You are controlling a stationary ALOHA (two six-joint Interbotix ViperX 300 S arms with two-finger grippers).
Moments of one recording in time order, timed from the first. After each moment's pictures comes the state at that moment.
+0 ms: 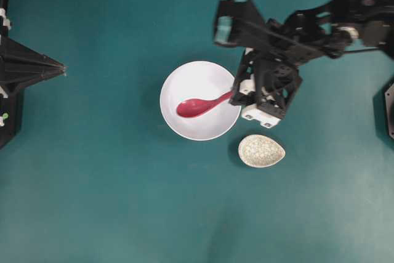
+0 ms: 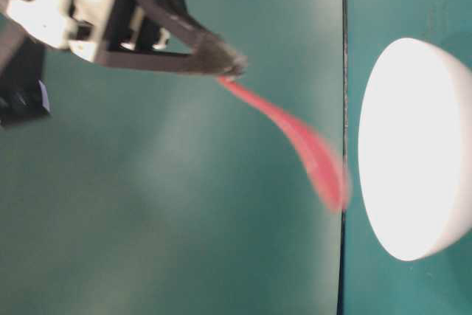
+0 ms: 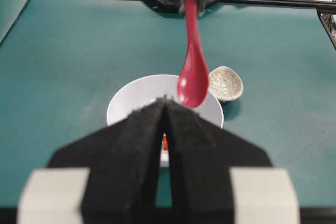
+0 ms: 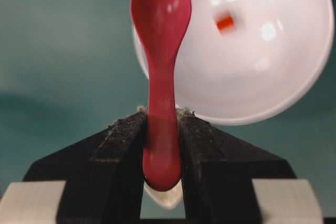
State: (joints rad) left arm 0.05 -1.09 1.13 0.01 0.03 -0.02; right arm -0.12 -0.10 0.29 0.32 0.87 0.04
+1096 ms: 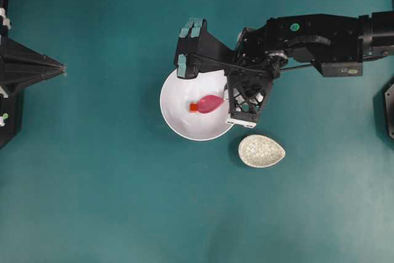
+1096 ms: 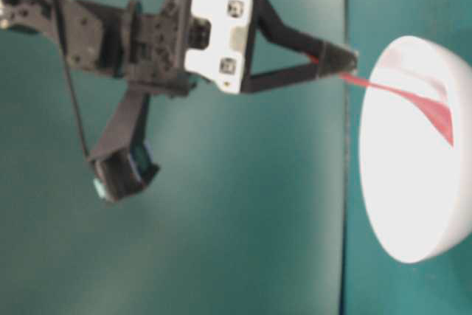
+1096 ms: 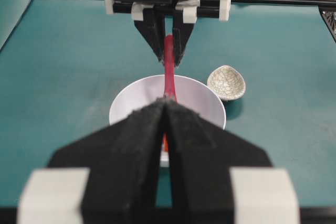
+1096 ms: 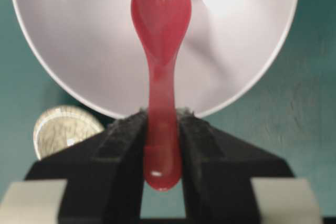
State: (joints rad) left arm 0.05 -1.09 1.13 0.01 0.02 -0.01; right arm -0.10 0.11 0.23 0.12 0.95 0.06
